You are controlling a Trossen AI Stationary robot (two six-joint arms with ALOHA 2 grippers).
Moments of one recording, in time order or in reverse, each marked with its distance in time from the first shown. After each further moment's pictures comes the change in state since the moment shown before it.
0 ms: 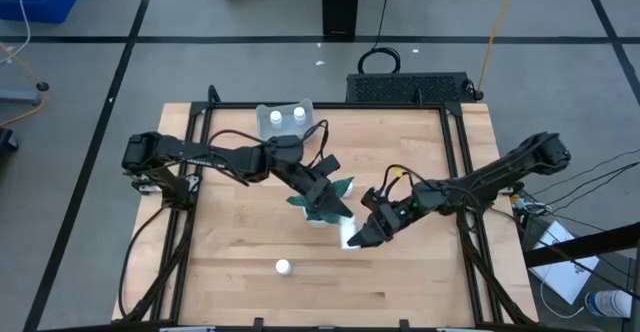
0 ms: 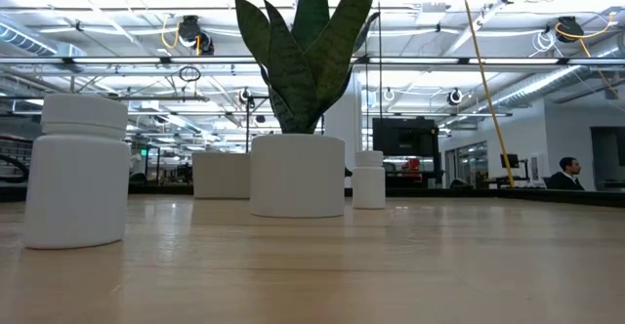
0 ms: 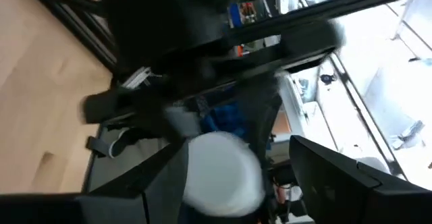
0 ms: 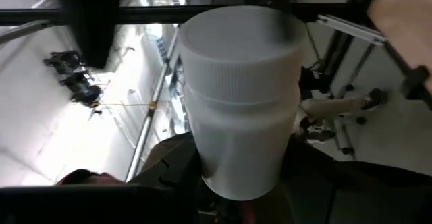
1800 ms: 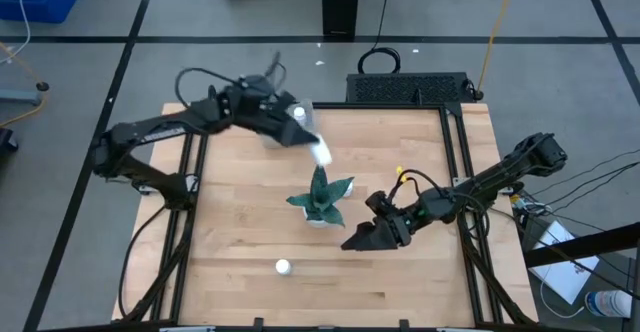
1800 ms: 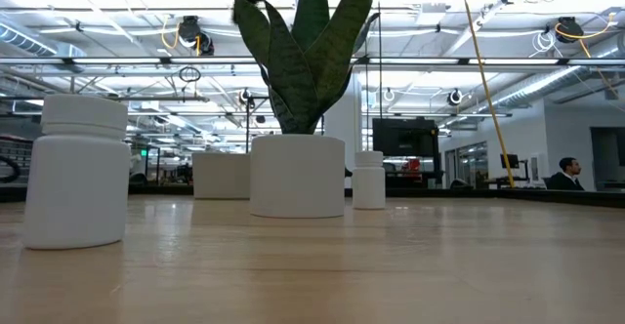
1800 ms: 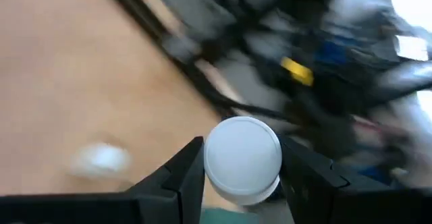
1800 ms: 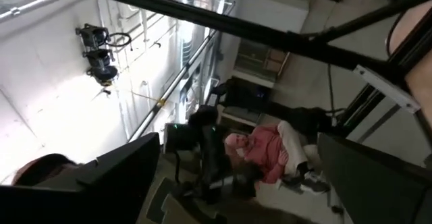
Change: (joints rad) left arm 0.380 -0.278 0.000 -0.618 -0.136 0.484; right arm 0.078 0.040 -0.001 0.179 0.145 -0.289
